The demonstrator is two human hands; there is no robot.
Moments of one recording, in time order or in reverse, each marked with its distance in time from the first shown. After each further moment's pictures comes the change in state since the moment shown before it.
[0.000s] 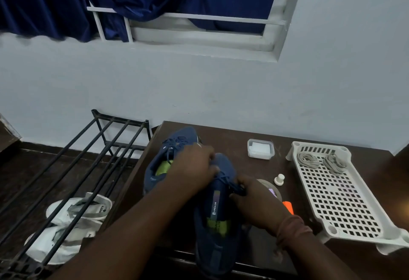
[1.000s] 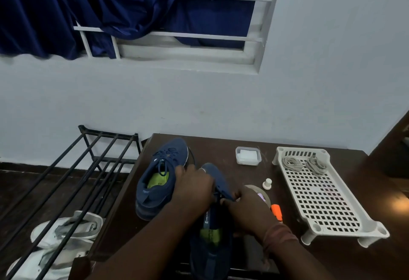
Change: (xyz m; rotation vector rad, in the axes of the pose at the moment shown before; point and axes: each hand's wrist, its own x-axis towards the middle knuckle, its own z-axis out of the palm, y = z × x) left_hand -0.013 0.024 0.024 0.388 -0.154 0.092; right_hand -0.016 -0.013 0.001 0.235 0.092 0.277
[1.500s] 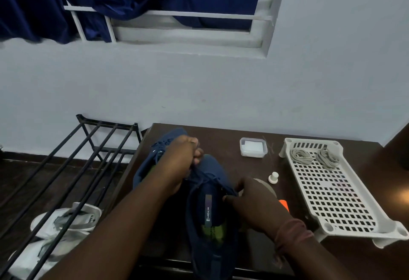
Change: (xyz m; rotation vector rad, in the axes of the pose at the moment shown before) left_hand 0.025 -0.032 -0.023 -1.613 0.050 -0.400; right_hand 0.007 -0.004 -0.007 -0.326 0.015 -0.094
